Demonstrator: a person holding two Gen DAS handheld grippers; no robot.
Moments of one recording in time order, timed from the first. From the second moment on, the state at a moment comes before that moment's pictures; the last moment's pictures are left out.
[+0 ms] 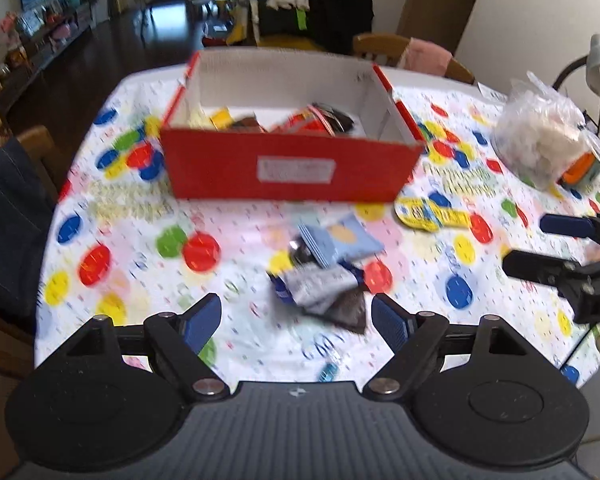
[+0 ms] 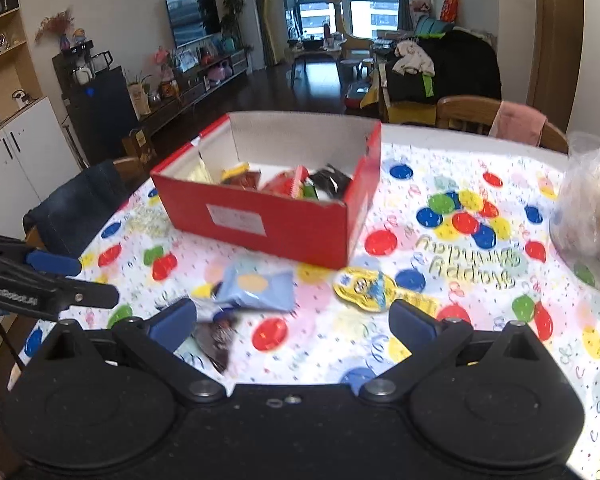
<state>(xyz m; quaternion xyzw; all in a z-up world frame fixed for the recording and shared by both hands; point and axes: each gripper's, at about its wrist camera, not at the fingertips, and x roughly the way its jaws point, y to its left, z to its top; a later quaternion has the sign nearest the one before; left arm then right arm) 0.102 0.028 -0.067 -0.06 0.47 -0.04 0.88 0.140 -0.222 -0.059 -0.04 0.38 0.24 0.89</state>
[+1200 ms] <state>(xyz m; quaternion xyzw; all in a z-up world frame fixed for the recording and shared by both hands) 0.108 -0.014 -0.157 -0.07 0.57 0.01 0.82 0.276 -0.230 -0.170 -0.19 0.42 0.34 0.82</state>
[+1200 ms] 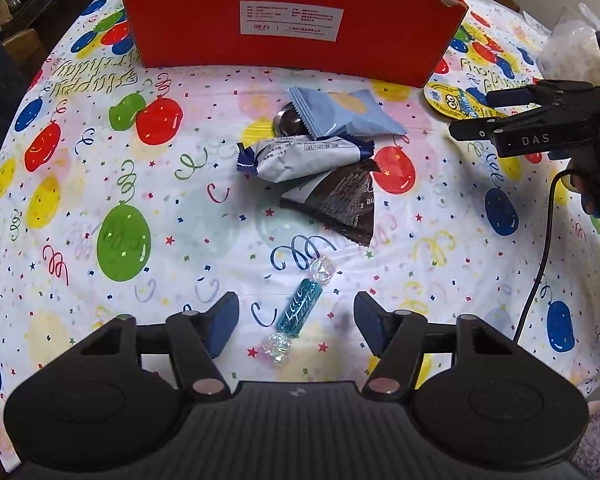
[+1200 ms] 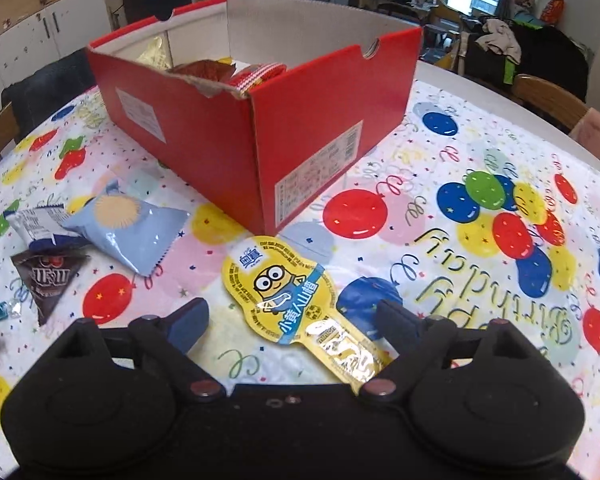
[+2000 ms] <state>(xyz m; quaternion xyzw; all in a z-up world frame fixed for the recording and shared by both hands) 0.107 -0.024 -0.162 -0.08 0.58 0.01 0.81 0.261 -0.218 -0.167 -0.18 0.43 0.33 0.82</state>
